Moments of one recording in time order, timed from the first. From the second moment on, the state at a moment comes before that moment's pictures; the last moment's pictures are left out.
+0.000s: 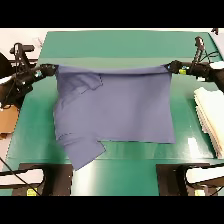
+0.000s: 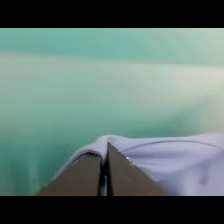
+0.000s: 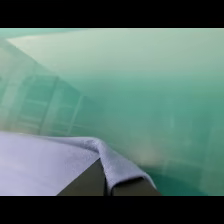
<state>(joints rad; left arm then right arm) 0.22 -1.42 1.09 -0.03 -0.64 -0.17 -0.20 -1.61 1.39 -0.52 0.84 0.81</state>
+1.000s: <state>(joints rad) 0.36 -1.25 0.74 0.44 -0.80 -0.49 -0.22 -1.55 1.12 -0.66 0.99 0.88</state>
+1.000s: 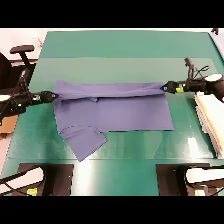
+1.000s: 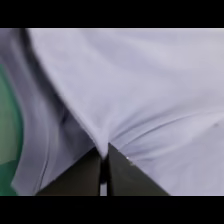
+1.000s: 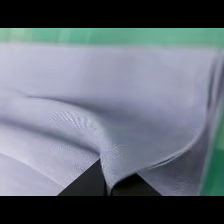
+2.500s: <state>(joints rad) 0.56 -1.01 0.68 0.59 -1.03 -0.74 -0.49 -1.29 1.03 -0.66 1.21 0.90</state>
